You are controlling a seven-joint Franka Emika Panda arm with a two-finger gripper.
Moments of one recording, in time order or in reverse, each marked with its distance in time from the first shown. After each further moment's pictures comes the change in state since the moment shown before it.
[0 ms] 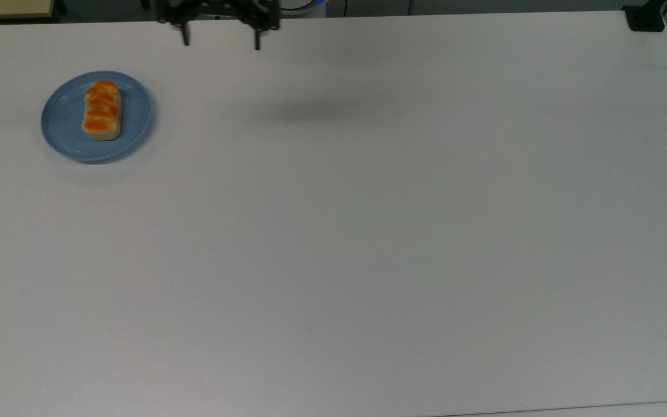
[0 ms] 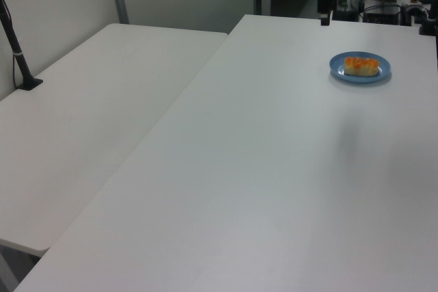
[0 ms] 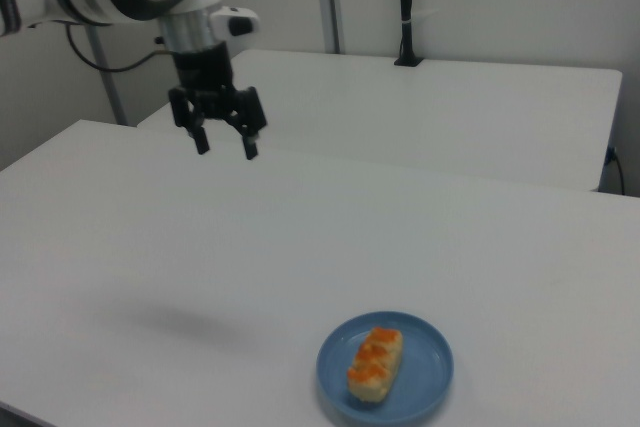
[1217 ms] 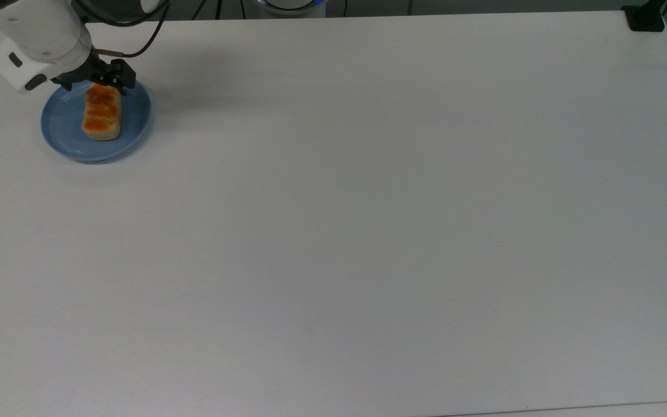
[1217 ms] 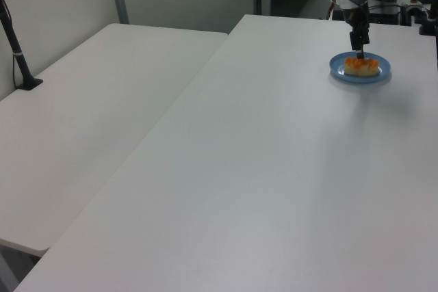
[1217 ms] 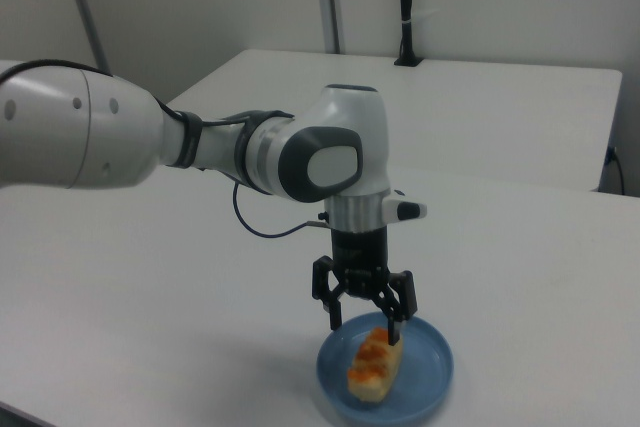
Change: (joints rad) arm -0.393 0.223 -0.009 -0.213 -0.148 0.274 -0.272
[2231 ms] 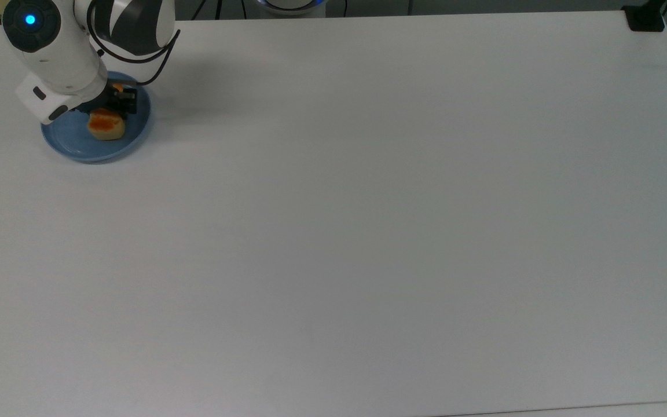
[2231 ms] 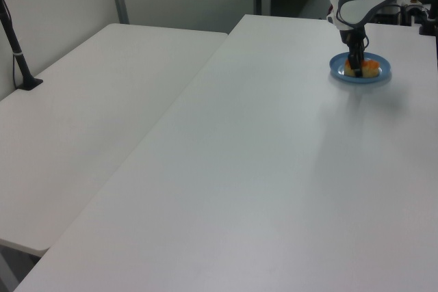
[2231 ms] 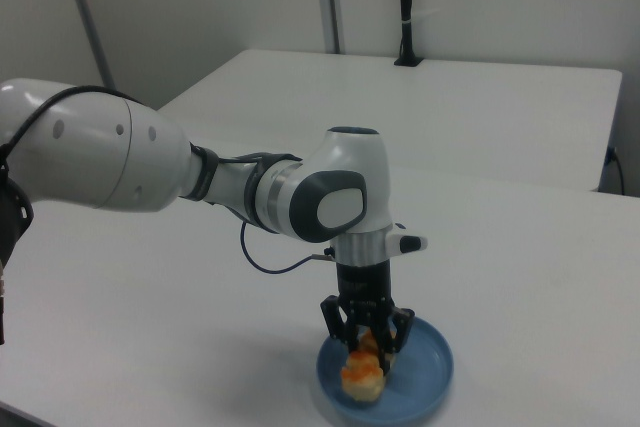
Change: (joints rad) arm -0.004 0.078 0.004 -0.057 -0.031 0.143 0.000
